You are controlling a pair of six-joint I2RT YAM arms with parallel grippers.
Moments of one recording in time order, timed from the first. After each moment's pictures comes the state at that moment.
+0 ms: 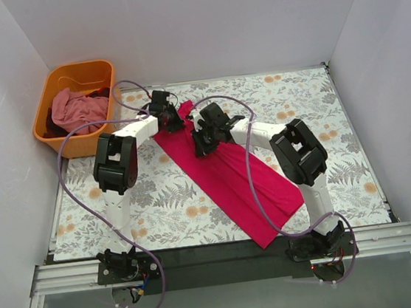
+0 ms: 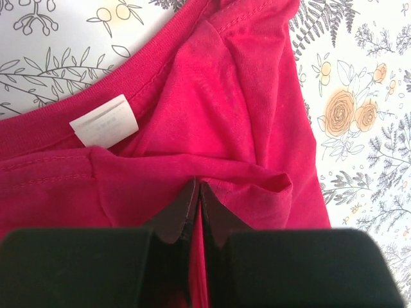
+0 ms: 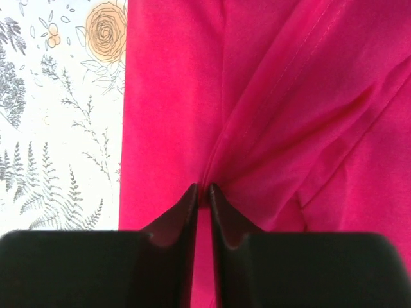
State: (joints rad) left arm -0.31 2.23 1.64 -0.23 0.08 -0.65; right arm 0.69 2.12 1.51 -0.25 -0.36 0.15
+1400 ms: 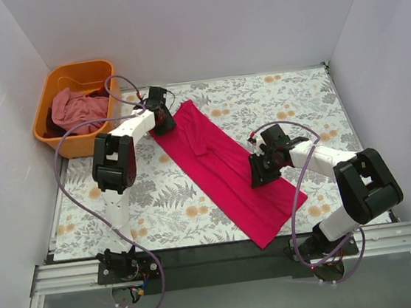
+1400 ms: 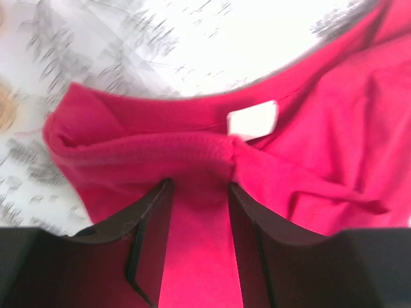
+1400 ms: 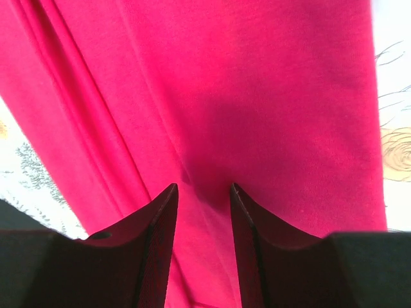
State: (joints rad) left arm -0.30 2.21 1.69 -0.47 -0.18 -0.65; right arm 0.44 1.51 0.79 -0.46 -0.34 0.19
